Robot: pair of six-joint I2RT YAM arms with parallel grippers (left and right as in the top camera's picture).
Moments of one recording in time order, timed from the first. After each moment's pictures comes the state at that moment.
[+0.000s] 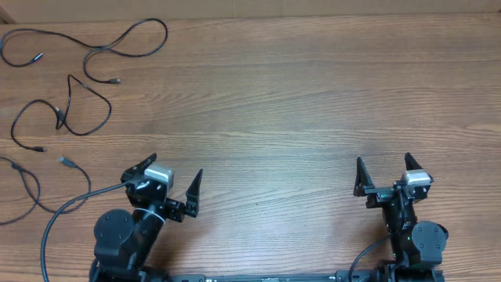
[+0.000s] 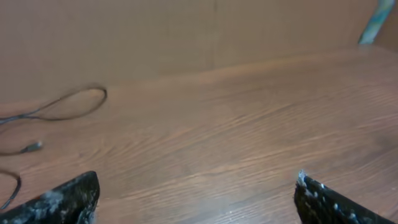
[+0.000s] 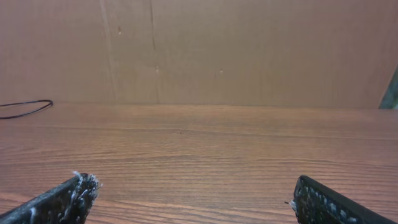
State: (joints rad) left arm -0.11 0.29 0.41 -0.36 0.21 0.04; right arm -0.05 0.01 0.02 -0.03 -0.14 0.01
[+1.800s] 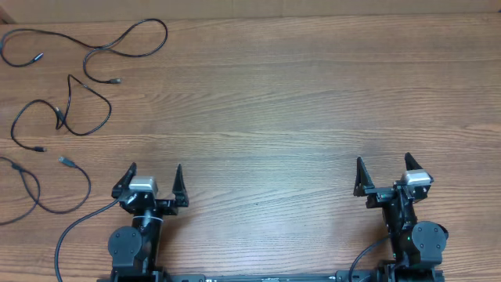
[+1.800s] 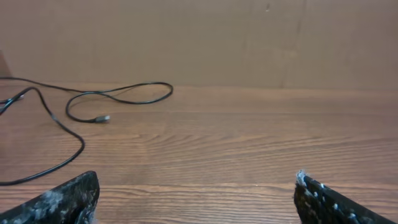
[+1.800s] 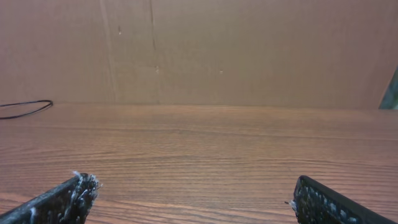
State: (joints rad) left arm 0.01 0.02 0.01 -0.08 0.06 -0.06; right arm -0.05 0.01 0.02 -0.03 -0.14 0.01
